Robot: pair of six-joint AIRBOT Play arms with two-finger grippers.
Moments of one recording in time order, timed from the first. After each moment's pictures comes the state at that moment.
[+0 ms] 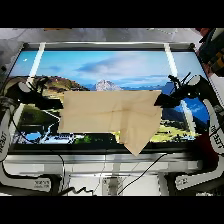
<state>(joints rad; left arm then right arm) 0.22 -1.55 1.28 1.27 -1.16 -1.13 -0.17 -1.62 1.38 -1.16 1.36 1.29</state>
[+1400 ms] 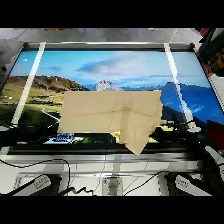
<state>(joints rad) 0.66 -1.23 0.61 0.98 -1.17 -1.00 -0.32 -1.22 0.39 -0.63 0.96 1.04</state>
